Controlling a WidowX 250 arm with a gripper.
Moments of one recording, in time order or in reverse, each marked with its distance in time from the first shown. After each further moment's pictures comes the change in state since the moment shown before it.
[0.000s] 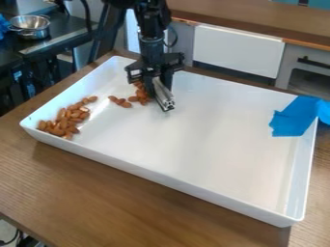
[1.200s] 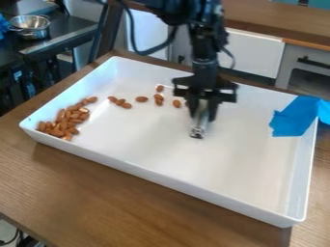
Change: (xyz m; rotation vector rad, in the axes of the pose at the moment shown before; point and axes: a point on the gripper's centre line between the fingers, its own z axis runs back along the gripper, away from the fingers) arm -0.078 -0.043 -0.004 -0.005 0.053 -0.628
